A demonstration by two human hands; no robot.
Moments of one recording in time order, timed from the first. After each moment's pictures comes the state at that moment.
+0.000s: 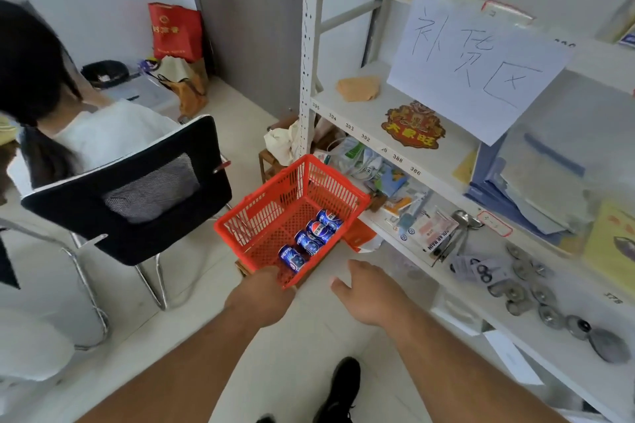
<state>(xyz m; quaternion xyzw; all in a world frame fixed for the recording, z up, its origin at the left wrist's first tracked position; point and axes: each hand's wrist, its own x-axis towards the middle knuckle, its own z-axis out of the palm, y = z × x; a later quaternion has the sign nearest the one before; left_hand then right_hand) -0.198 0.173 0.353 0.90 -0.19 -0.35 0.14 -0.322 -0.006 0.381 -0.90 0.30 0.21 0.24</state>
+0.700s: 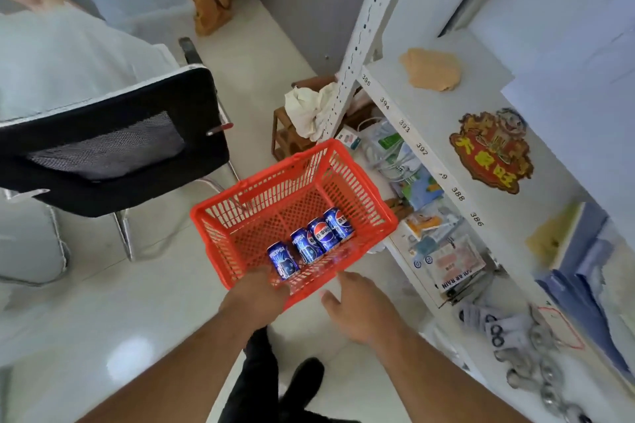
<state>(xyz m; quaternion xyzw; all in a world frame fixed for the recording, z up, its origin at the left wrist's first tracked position) -0.087 0.085 0.241 0.85 -0.01 -0.46 0.25 -0.177 -0.095 0.274 -0.90 0.22 0.31 0.21</state>
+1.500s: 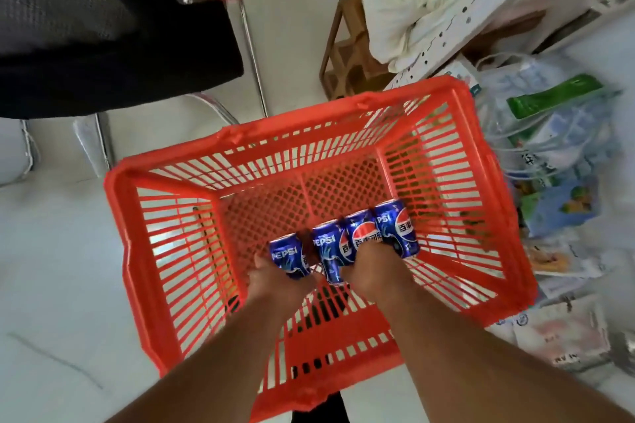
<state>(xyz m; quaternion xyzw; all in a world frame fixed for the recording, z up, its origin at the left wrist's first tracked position) -0.047 0.007 -0.067 0.75 0.33 -0.48 0.32 -0.025 -0.170 -0.027 -0.85 0.23 0.44 0.15</state>
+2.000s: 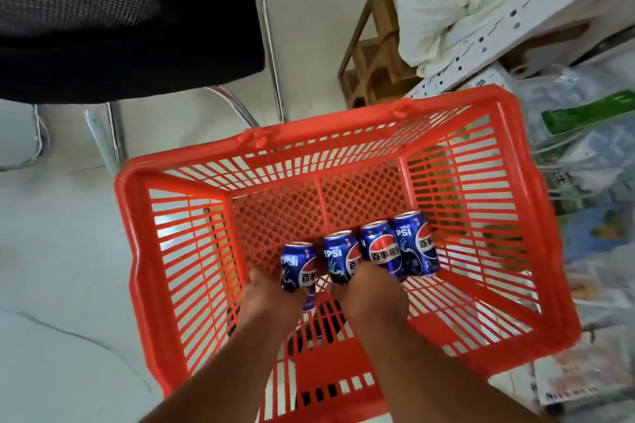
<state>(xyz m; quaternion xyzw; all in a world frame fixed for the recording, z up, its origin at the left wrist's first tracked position) -0.050 0.021 -0.075 0.77 0.37 -0.44 0.28 -0.040 -0.133 -0.049 -0.88 0.25 0.40 0.08</state>
